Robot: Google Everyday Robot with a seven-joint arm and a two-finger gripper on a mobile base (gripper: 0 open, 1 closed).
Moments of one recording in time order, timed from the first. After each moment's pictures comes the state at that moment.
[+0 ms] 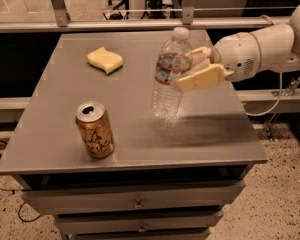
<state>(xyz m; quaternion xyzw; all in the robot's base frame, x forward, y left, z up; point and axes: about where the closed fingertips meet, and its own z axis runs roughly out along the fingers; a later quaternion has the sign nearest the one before) 0.505 -0.073 0.959 -0.56 0.56 0.46 0.40</state>
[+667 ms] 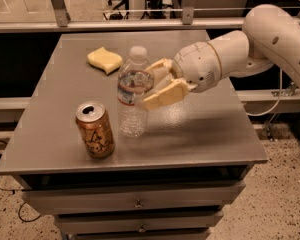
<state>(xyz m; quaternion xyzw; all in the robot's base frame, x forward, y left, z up) 0.468 0.002 0.948 -0.62 0.49 0.48 0.37</state>
